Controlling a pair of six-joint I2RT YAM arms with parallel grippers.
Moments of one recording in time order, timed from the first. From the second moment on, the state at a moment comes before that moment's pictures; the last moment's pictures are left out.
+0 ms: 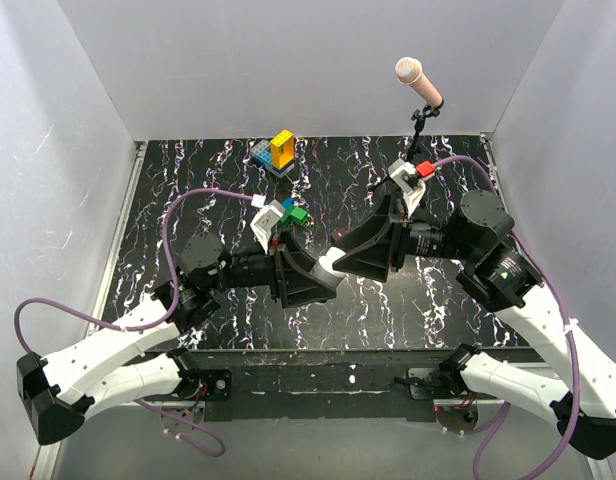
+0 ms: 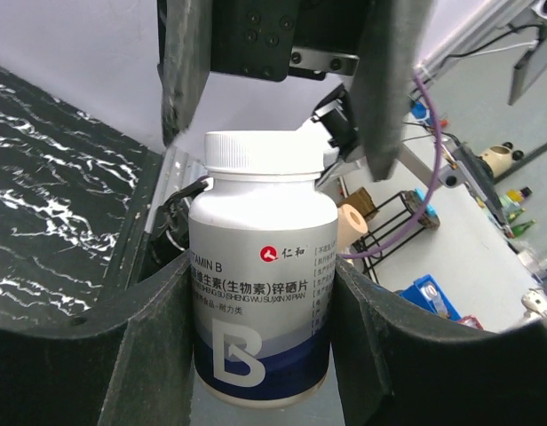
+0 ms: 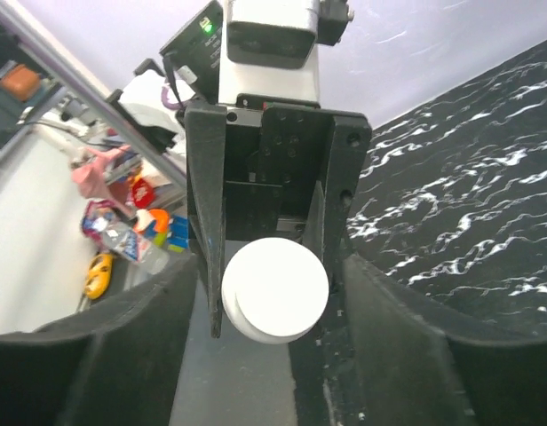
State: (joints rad) left arm -0.91 0.91 0.81 0.29 0.63 -0.78; right arm 0.73 0.90 1.14 -0.16 -0.78 0.58
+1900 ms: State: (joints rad) left arm -0.93 0.95 0.98 -0.34 0.18 -0.46; right arm 0.73 1.18 1.26 -0.51 -0.52 0.94
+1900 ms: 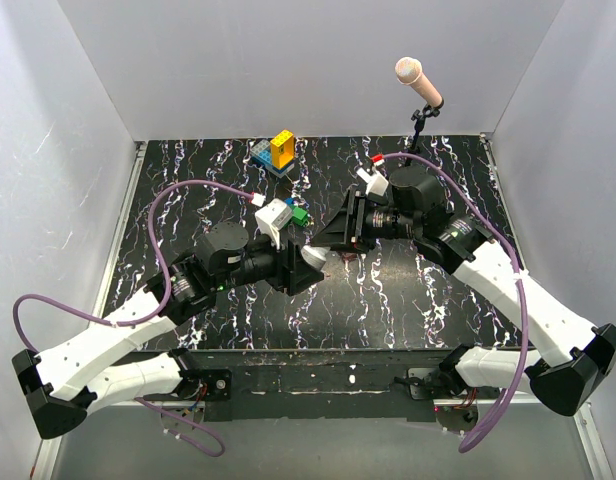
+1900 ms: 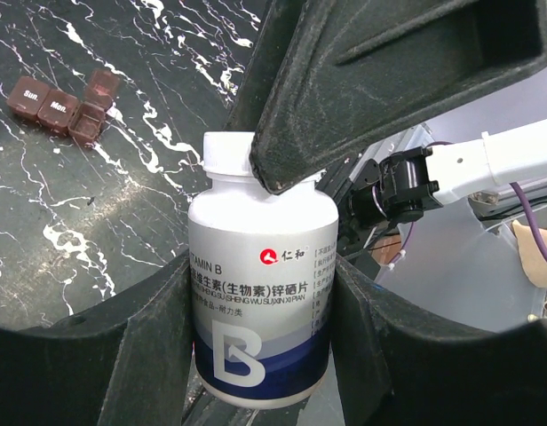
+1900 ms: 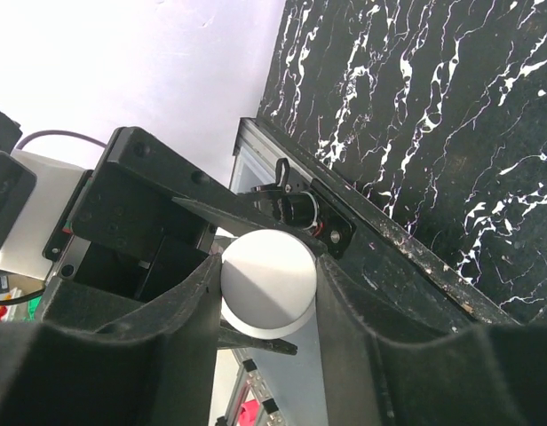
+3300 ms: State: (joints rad) left arm -0.94 0.92 0.92 0.18 0.68 -0.69; right arm 0.73 0.87 1.16 -0.16 -0.86 0.55
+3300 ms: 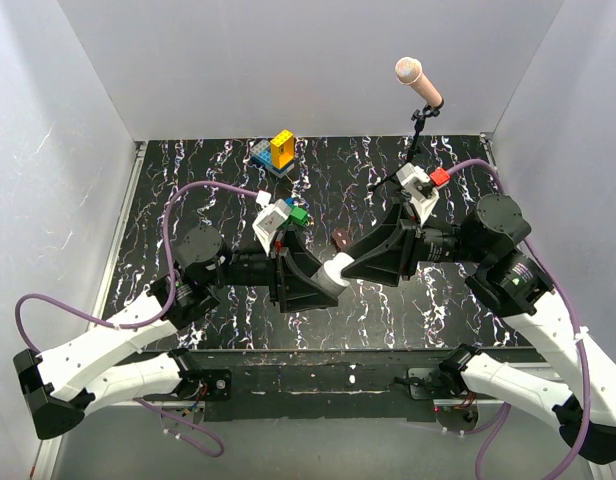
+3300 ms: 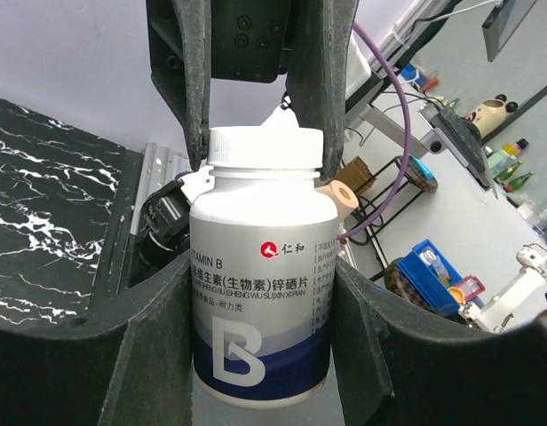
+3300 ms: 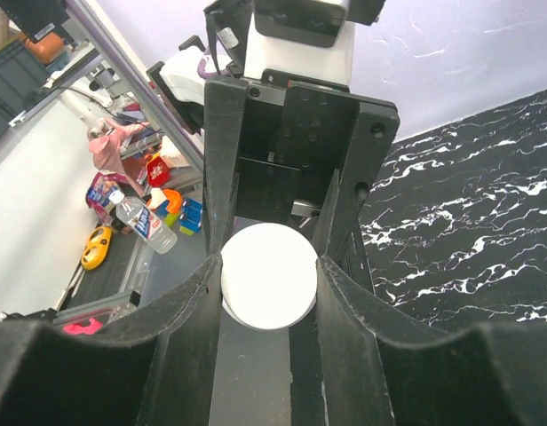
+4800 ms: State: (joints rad) left arm -0.94 0.95 0.97 -0.16 0.49 -0.49; right arm 0.73 1.12 1.52 -0.79 -0.43 0.68
